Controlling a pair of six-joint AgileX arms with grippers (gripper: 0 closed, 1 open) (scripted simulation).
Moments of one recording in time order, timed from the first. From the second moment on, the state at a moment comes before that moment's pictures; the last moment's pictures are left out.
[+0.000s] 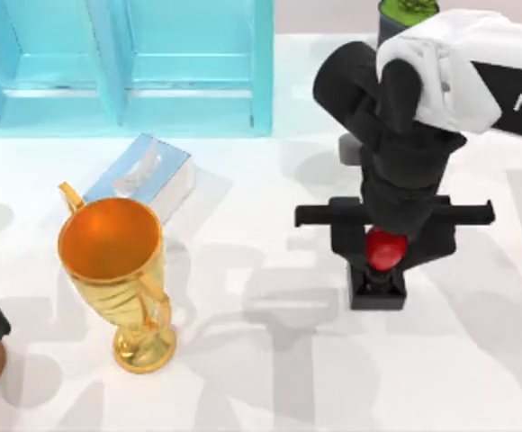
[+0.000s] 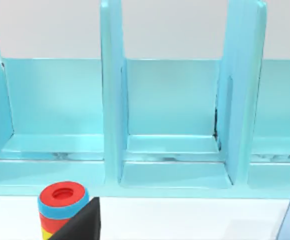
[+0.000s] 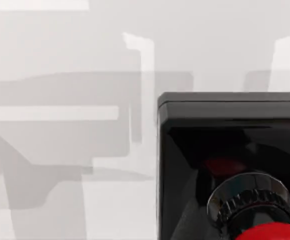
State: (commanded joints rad) left arm 0.00 0.00 0.00 0.00 0.00 0.00; right arm 0.61 1.98 1.53 -1.12 0.00 0.63
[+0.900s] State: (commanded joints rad) left arm 0.00 0.00 0.00 0.00 0.00 0.00; right arm 0.44 2.14 1.90 -1.51 -0.03 0.35
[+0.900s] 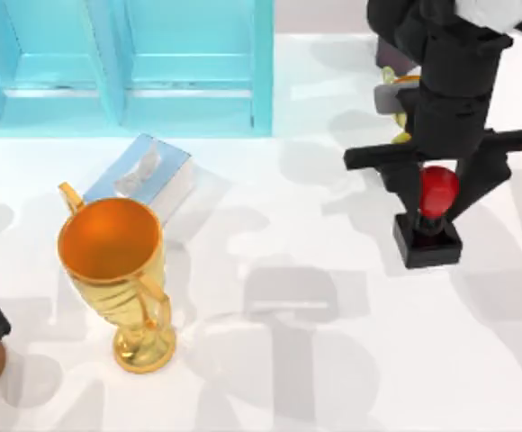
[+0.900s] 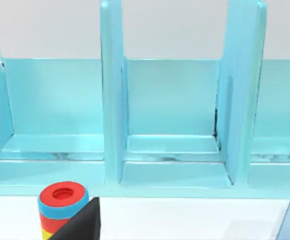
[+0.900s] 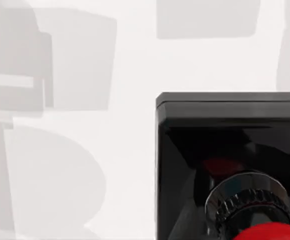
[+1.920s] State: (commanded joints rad) left arm 0.00 0.00 0.00 0.00 0.00 0.00; right arm 0.07 2.30 2.45 -1.71 0.00 0.08
